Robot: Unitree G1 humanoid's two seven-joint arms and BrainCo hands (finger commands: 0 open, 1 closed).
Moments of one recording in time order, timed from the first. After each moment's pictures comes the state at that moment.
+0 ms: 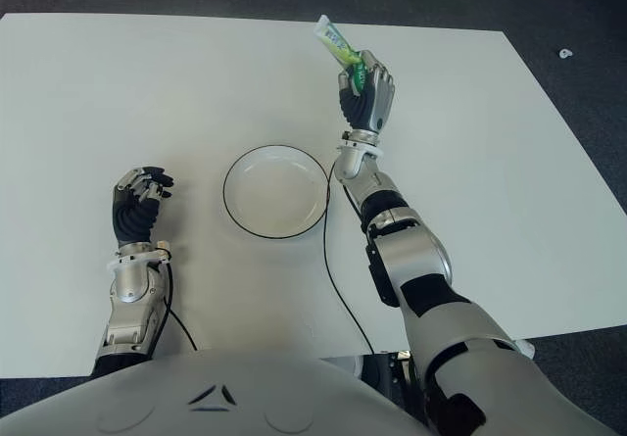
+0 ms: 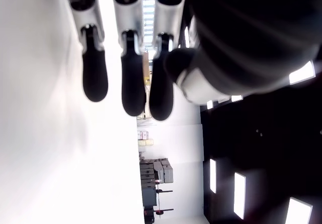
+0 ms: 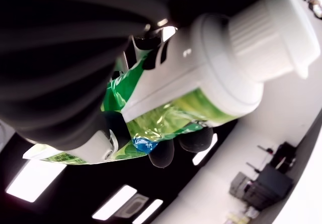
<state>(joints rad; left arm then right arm) 0.24 -0.06 0.11 0.11 0.10 -0.36 0.24 -0.83 -0.19 0.24 1.20 -0.55 -0.62 -1.01</state>
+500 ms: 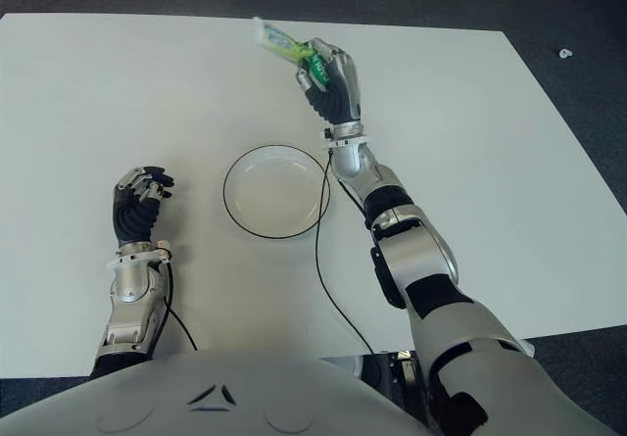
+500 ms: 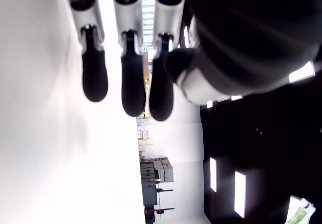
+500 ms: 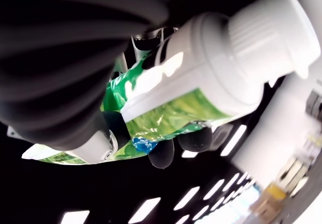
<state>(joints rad) 0.24 -0.05 0.10 0.11 0.11 -0.36 0.24 -0.81 -0.22 0.31 1.07 -0.53 -0.91 -0.65</state>
